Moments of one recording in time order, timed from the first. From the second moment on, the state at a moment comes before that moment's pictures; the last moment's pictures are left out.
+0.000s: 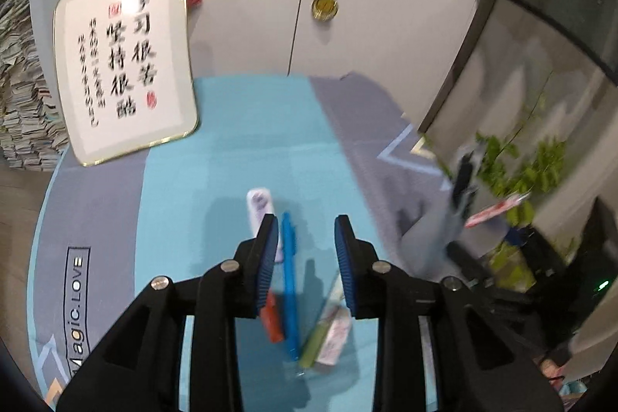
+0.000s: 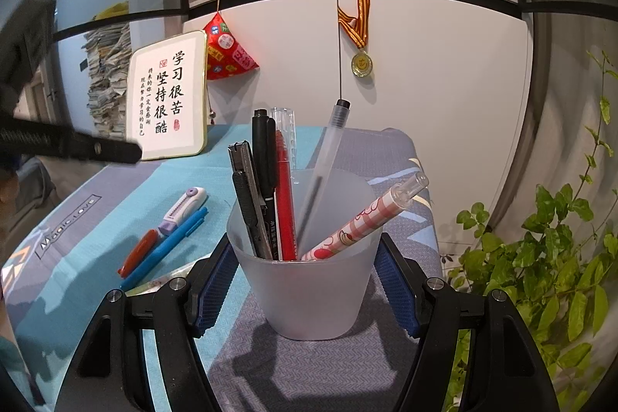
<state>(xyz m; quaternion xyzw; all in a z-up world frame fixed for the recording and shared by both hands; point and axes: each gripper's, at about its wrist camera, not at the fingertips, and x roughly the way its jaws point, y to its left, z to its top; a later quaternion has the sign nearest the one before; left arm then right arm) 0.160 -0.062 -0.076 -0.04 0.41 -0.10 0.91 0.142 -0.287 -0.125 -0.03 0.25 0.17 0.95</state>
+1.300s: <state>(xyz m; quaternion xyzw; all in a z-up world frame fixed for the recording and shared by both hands) 0.180 -0.129 -0.151 0.11 0.47 -0.16 0.86 0.142 -0.287 -0.125 -0.03 0.25 0.17 0.95</state>
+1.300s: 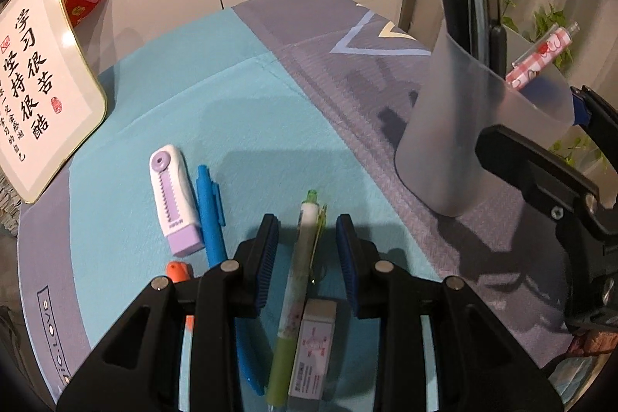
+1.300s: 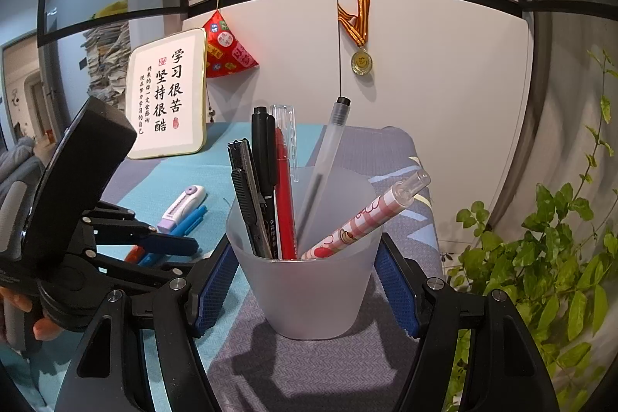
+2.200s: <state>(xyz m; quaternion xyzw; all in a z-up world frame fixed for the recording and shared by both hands) 0.130 -0.104 -0.070 0.07 0.37 -0.18 0.91 0.142 -0.287 -0.125 -0.03 0.25 0.17 0.95</state>
